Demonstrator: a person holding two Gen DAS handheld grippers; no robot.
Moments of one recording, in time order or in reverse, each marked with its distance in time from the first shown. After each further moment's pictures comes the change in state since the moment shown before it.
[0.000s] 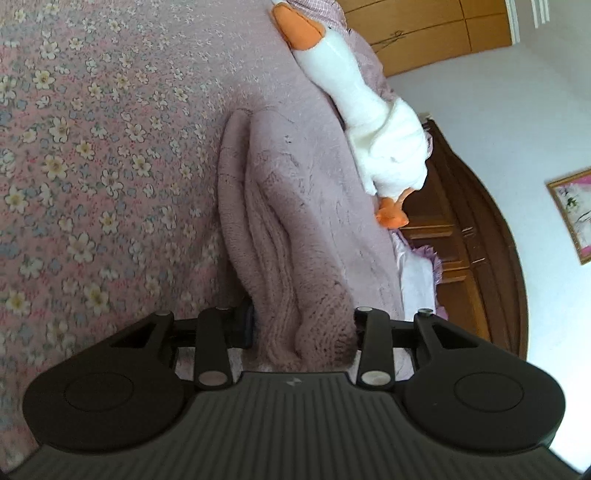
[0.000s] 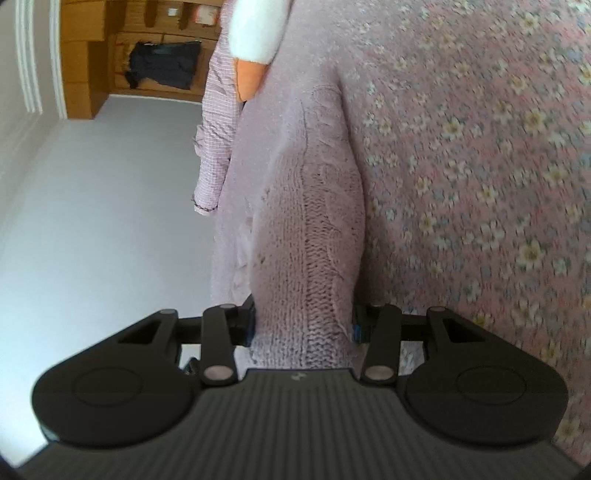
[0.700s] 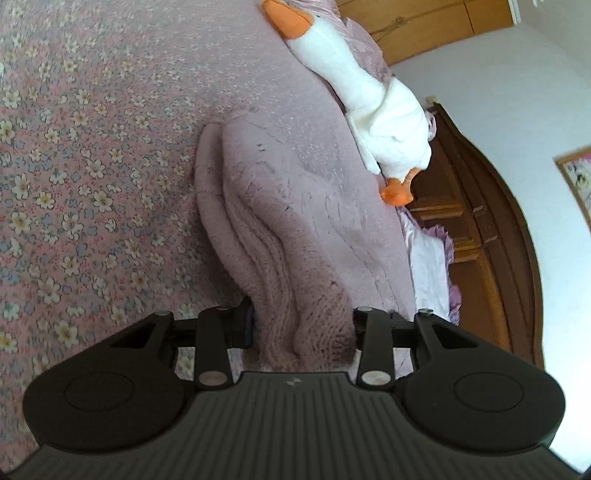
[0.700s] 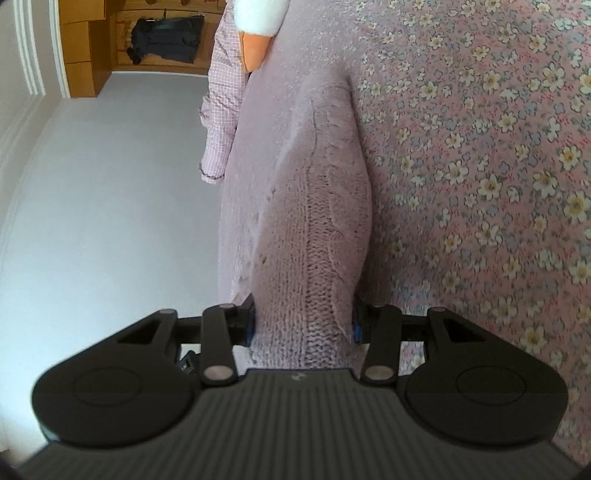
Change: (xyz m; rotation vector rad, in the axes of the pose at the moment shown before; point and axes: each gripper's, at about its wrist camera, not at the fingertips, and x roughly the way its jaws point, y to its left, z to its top) left arm -0.038 -0.035 -0.050 0.059 0.022 0.071; right arm -0.041 0.000 -0.018 -0.007 0.103 0.014
